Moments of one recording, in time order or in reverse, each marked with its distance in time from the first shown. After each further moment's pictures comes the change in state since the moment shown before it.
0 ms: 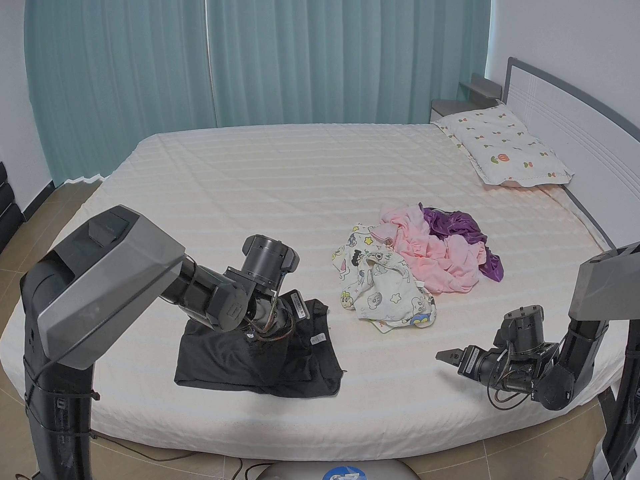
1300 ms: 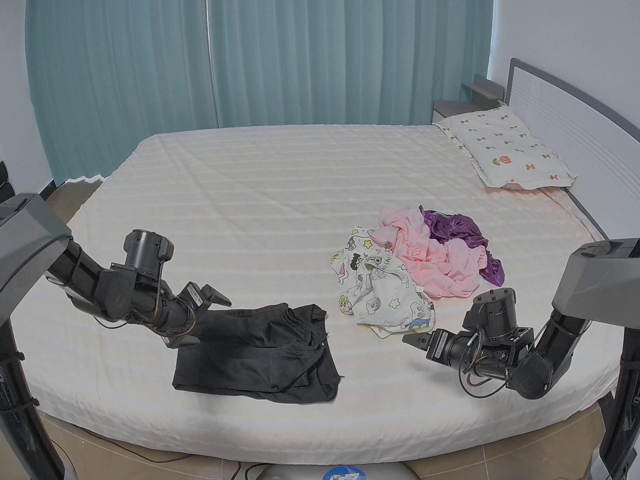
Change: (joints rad) left arm 0.379 -0.282 0.426 -0.118 -0.355 -0.107; right arm 0.116 0.008 -0.220 0.119 -0.003 -0.005
